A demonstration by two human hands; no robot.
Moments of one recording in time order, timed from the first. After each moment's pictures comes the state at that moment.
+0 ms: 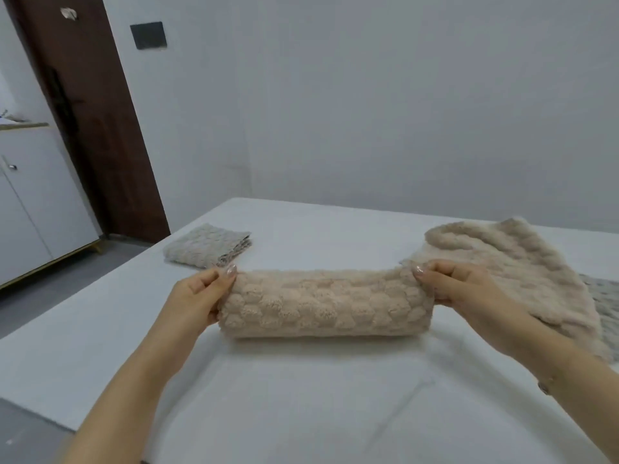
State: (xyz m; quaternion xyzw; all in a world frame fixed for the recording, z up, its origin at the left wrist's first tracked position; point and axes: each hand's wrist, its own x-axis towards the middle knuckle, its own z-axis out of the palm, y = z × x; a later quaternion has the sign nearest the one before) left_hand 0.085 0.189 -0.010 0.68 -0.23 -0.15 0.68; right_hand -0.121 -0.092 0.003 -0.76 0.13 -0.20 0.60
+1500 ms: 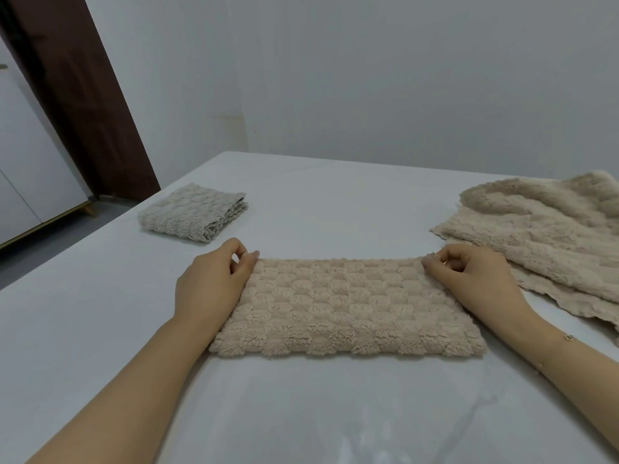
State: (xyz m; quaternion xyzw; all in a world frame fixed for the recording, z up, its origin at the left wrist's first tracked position) left_hand 0.150 0.134 -0.071 0.91 -0.26 0.09 0.31; right_hand -0.054 -0.121 -0.066 -0.86 0.28 -0.28 0.31
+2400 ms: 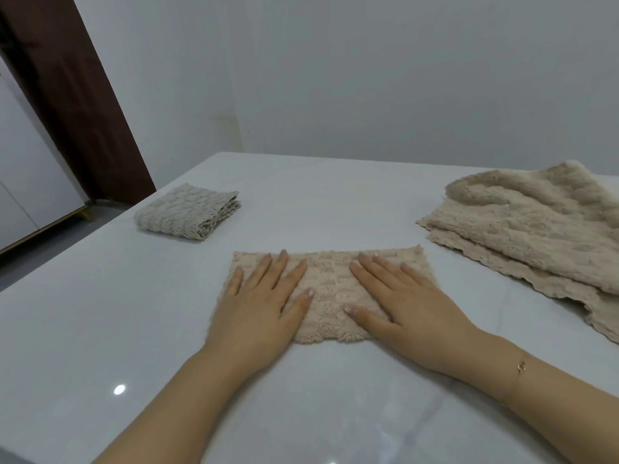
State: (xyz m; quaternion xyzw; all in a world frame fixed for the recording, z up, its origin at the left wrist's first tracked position) left_hand 0.078 0.122 -0.078 0.90 -0.43 0.00 0.10; right_hand -0.061 -0.052 -0.068 -0.99 0.13 -0.03 0.09
